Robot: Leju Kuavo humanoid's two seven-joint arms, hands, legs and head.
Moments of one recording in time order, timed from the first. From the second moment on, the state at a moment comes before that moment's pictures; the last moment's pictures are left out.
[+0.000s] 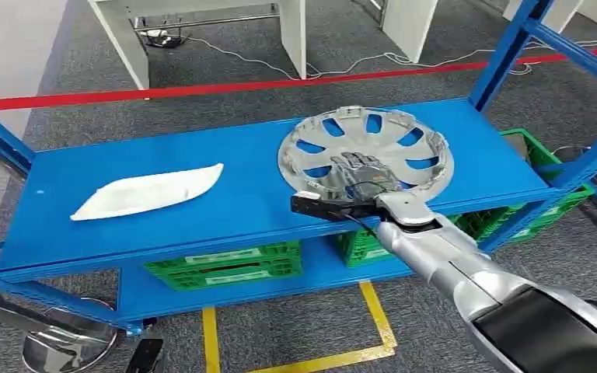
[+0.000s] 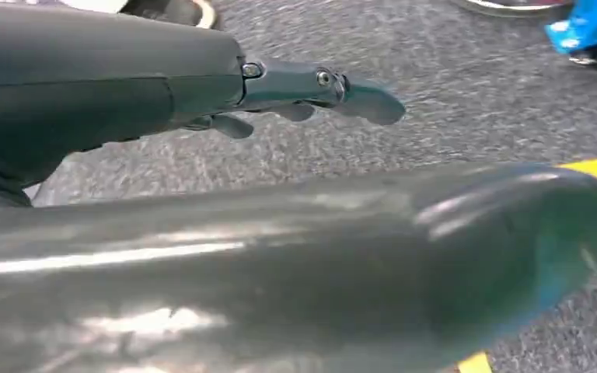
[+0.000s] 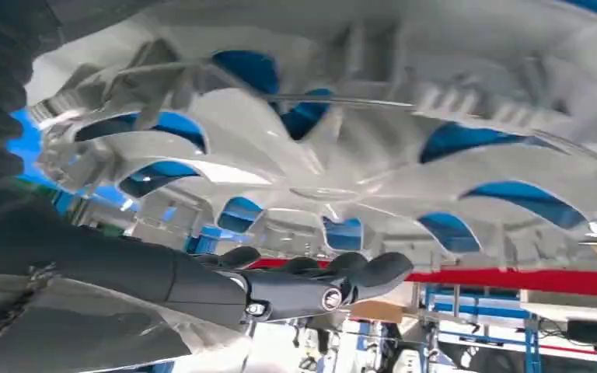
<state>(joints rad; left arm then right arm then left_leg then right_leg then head) -0.04 -0.08 -0.20 -0.23 0.11 0.46 -0.18 -0.89 0.09 0.70 -0.42 0.97 -0.25 0.15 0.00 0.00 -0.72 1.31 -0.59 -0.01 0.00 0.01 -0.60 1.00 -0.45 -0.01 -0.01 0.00</state>
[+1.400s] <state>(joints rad) -0.04 -0.05 -0.13 -0.19 0.14 0.49 -0.13 -0.96 0.05 0.71 -0.38 1.01 0.18 0.10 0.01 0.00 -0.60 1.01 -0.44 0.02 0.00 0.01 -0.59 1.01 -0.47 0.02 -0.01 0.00</state>
